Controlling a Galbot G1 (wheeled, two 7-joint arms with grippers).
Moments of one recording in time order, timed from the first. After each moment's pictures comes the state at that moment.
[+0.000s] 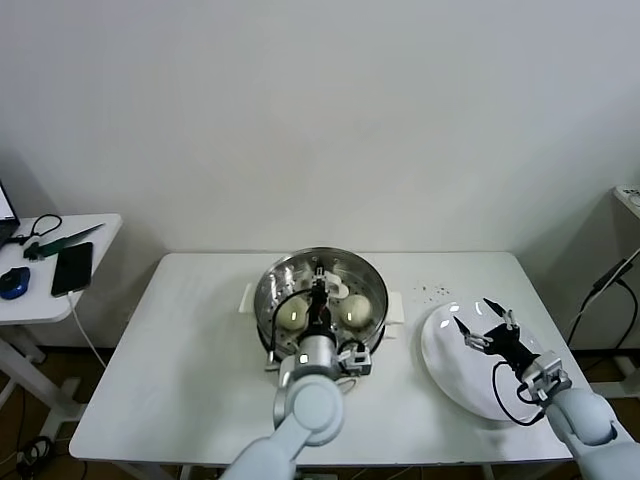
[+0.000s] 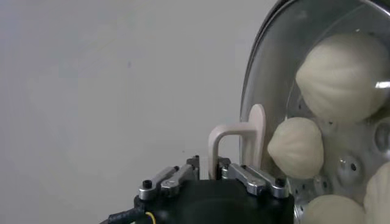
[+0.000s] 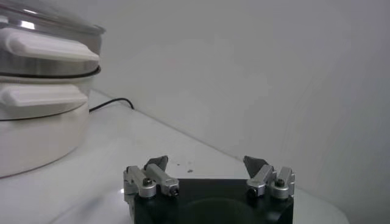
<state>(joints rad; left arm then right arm) 0.94 -1.42 0.19 -1.79 1.55 0.74 0.29 -1.17 0.83 0.39 1.43 0.38 0.17 -0.27</state>
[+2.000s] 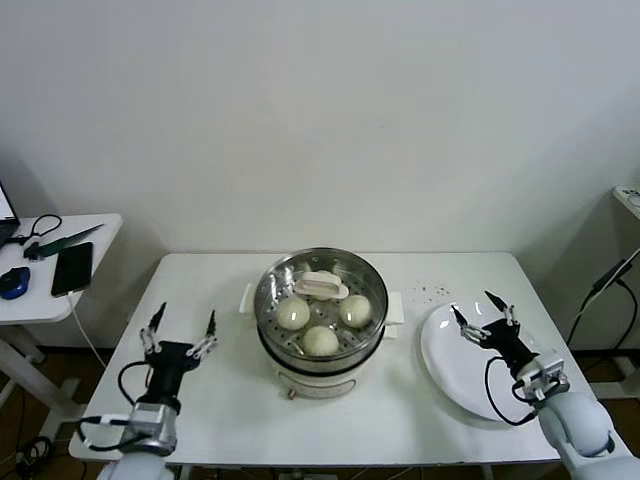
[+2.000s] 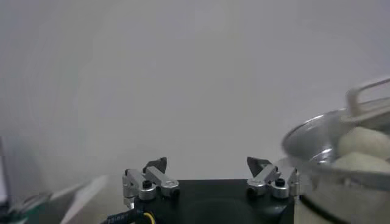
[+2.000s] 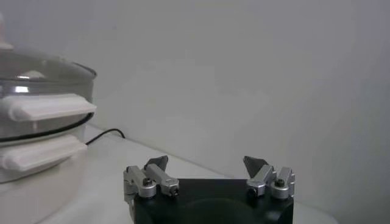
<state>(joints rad) 1.56 -1.38 -0.61 -2.06 0.07 0.03 -0.09 -1.28 0.93 0.52 1.62 0.39 0.07 -0.21</state>
